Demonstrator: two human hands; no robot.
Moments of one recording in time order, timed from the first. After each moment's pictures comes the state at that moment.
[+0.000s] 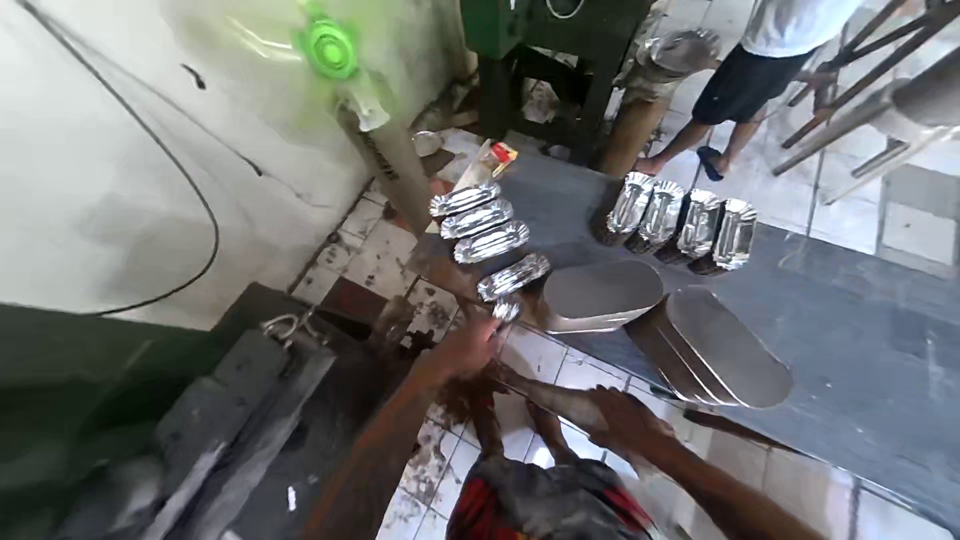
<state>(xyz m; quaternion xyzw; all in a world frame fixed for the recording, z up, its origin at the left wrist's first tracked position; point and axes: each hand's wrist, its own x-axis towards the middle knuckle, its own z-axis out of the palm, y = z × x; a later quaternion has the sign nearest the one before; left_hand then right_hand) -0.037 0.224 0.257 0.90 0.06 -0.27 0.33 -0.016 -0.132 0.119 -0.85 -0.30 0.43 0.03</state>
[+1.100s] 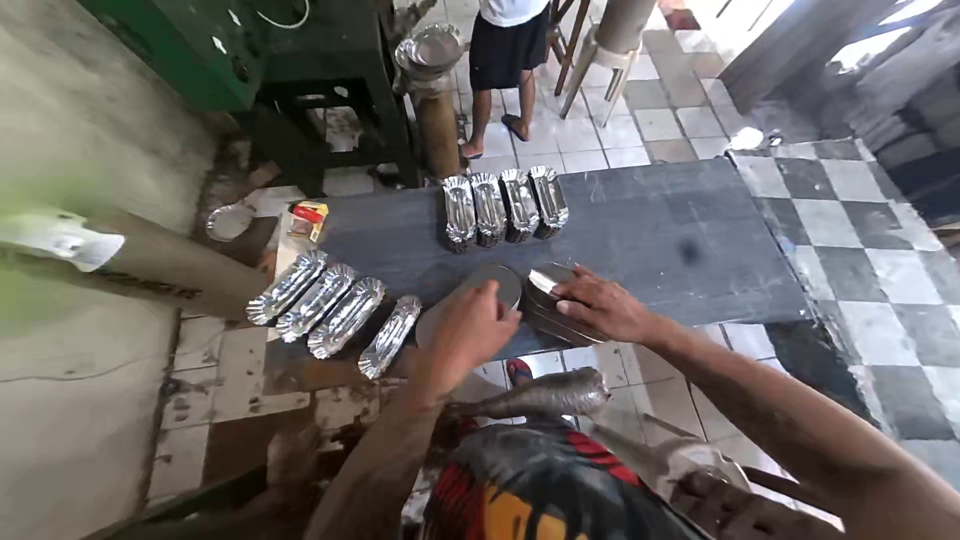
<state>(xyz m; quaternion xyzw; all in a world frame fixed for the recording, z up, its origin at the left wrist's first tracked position) 0.092 0.084 0.302 0.94 -0.12 -0.21 0.26 0.083 -0.199 0.254 -0.90 -0.27 0.07 0.33</state>
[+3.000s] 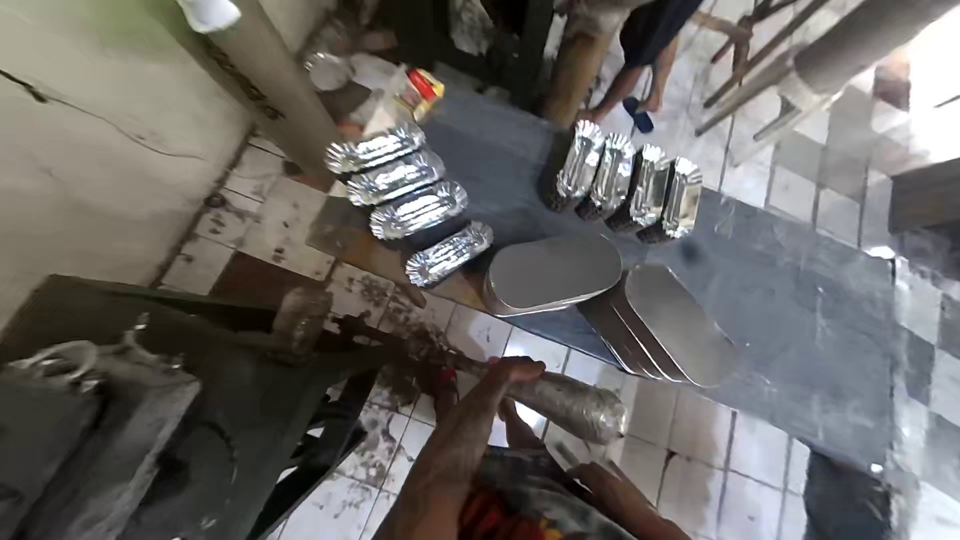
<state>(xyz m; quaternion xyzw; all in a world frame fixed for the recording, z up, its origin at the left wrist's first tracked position) -0.022 0.062 0.086 0.79 0.05 -0.47 0.39 -0.124 -0.208 0.133 -0.80 -0.20 0.52 0.22</state>
